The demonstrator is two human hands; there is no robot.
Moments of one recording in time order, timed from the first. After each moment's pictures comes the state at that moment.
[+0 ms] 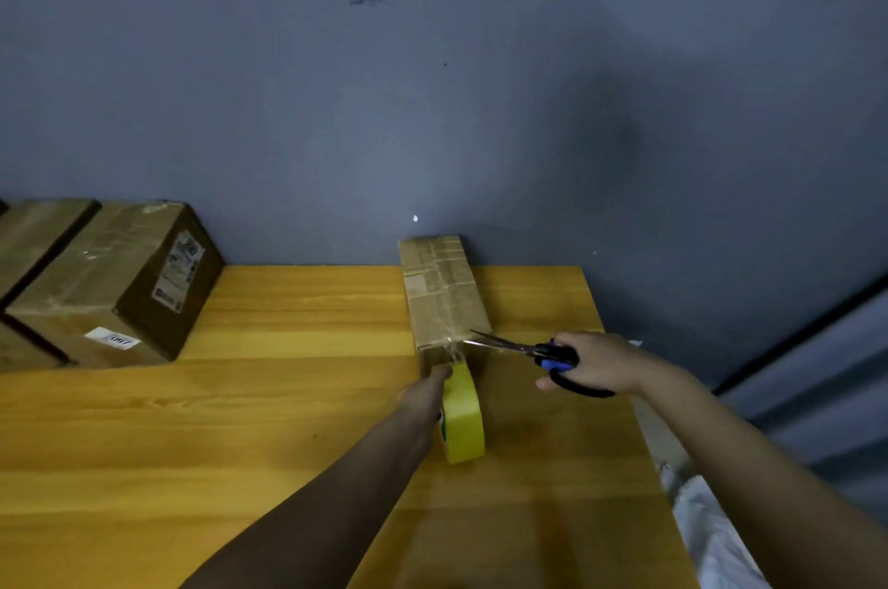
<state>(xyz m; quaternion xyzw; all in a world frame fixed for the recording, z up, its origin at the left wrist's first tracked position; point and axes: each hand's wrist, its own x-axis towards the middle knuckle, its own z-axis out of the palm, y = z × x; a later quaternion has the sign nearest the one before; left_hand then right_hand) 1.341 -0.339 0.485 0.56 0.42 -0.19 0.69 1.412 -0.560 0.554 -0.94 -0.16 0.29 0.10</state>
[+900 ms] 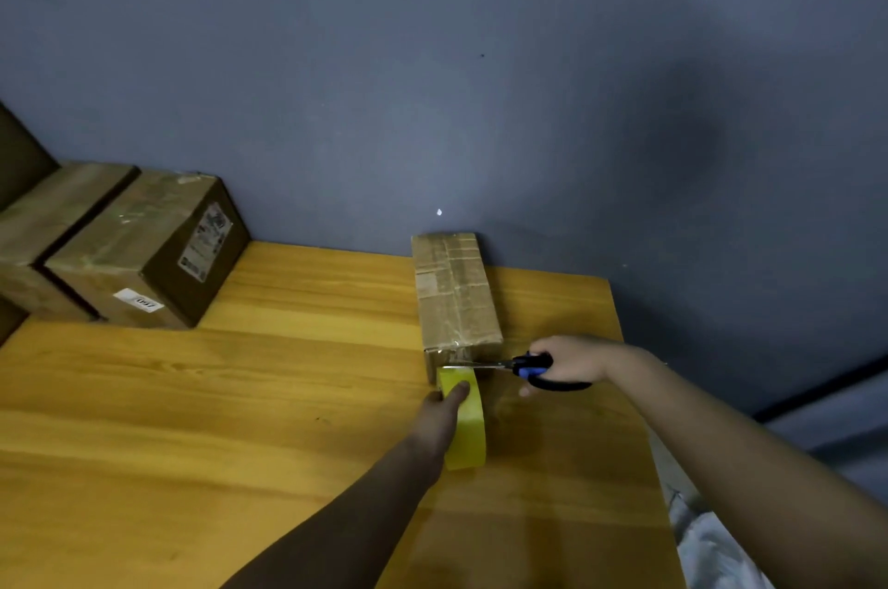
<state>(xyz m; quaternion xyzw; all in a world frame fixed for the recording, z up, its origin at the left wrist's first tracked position) 1.326 -0.360 0.465 0.55 0.39 -0.18 0.71 1.461 -0.526 0.524 -0.87 -0.24 0.42 0.07</state>
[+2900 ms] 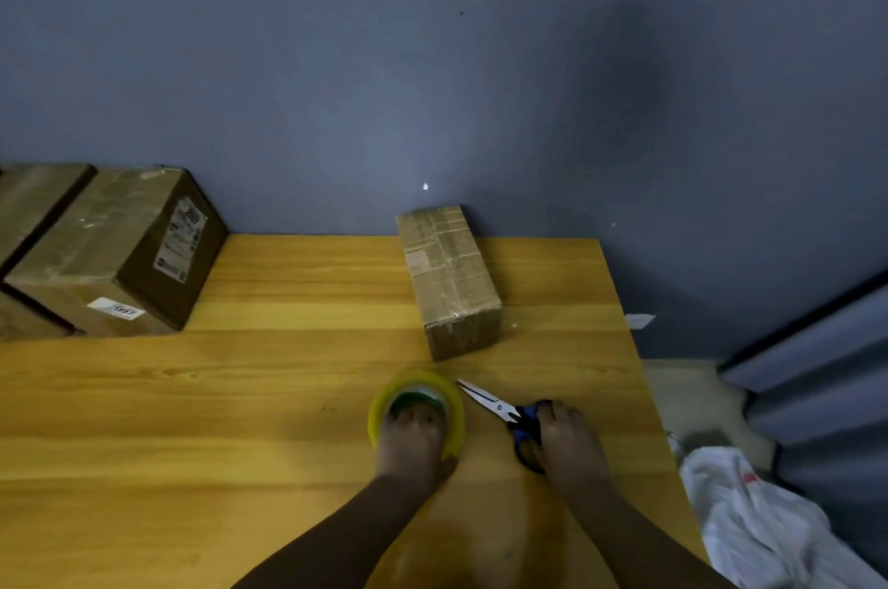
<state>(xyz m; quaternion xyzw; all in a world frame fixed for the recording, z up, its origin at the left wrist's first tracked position) 1.275 -0.323 0.434 0.98 -0.05 -0.20 -0.03 1.319 -0.530 0.400 -0.98 -0.10 0.19 -0.01</state>
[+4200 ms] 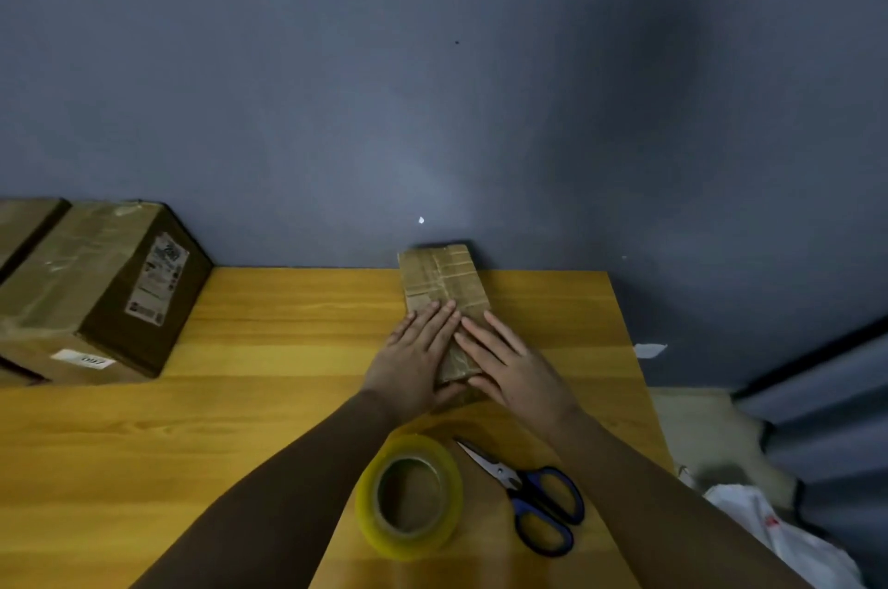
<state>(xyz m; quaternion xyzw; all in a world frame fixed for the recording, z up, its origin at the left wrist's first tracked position) 1.418 -0.280 0.461 0.99 -0.16 -0.02 0.03 1.450 -0.475 0.443 -0.92 -0.39 0.00 0.06</state>
